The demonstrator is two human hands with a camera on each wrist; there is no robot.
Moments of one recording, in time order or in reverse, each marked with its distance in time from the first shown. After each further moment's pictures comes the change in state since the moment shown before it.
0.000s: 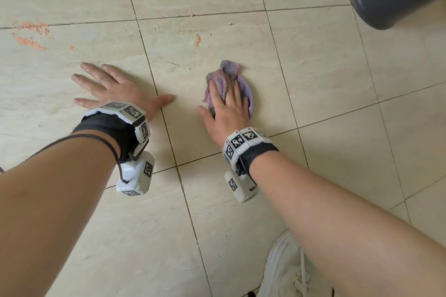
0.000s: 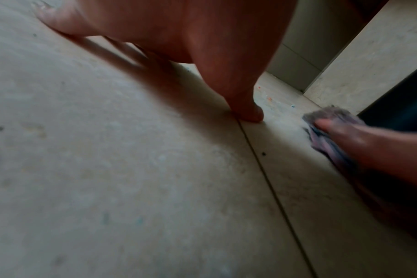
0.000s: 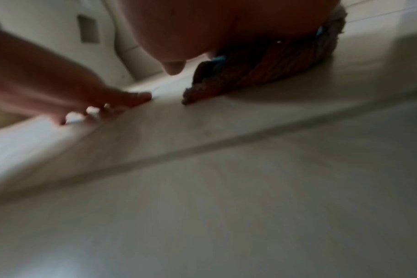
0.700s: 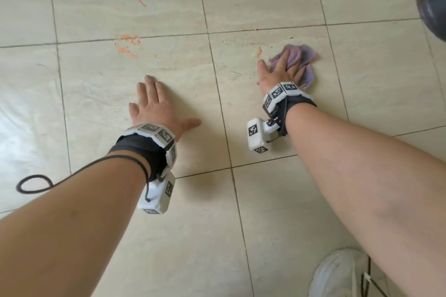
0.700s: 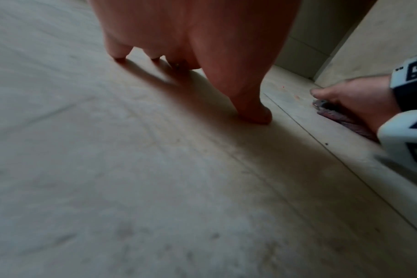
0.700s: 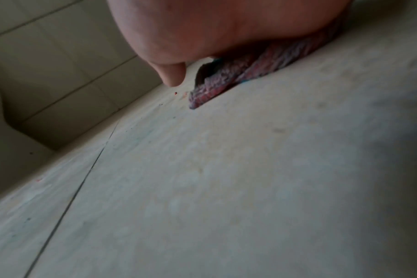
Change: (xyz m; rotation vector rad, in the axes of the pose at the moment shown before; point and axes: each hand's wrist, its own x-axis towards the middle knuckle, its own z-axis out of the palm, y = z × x) left_hand -0.005 -0.084 -0.011 0.018 -0.034 0.195; right_hand 0.092 -0.040 -0.032 0.236 0.075 0.455
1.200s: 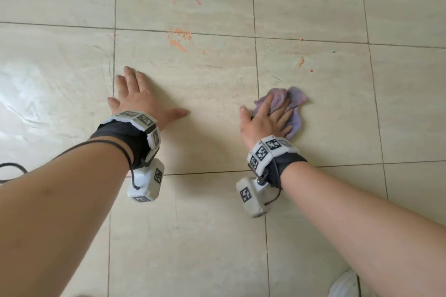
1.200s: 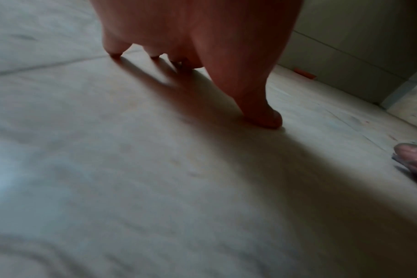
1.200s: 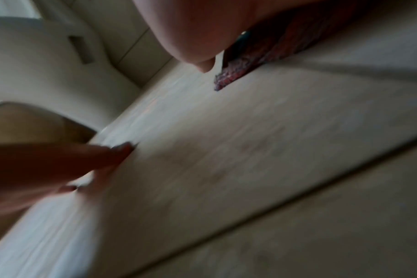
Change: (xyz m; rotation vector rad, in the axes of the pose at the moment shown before) left_hand 0.008 -0.099 -0.023 -0.094 0.085 -0.213; right_hand -0.125 -0.026 0.078 -0.173 -0.094 -0.153
